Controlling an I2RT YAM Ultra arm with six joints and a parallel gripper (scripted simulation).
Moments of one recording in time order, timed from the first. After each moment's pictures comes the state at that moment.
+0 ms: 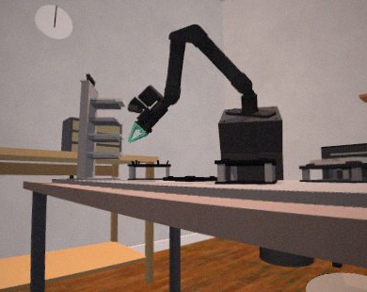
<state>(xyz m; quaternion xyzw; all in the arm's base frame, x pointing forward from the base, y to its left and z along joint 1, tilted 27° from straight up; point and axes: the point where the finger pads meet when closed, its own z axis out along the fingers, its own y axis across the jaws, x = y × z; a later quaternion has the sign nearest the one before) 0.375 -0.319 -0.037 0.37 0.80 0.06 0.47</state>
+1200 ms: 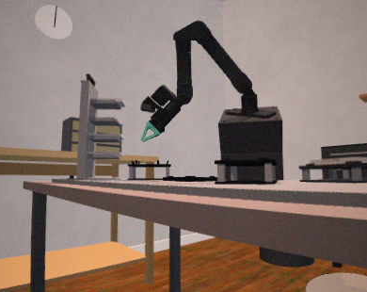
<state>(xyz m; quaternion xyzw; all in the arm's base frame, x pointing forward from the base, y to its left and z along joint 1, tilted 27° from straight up) 0.335 -0.285 -0.042 0.37 0.80 0.06 0.47</state>
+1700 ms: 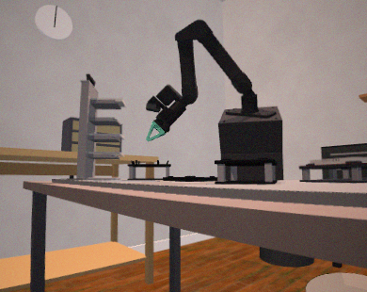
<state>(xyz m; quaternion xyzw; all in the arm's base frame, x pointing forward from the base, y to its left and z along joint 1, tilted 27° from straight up) 0.318 -0.272 -0.044 0.37 0.80 0.06 0.47</state>
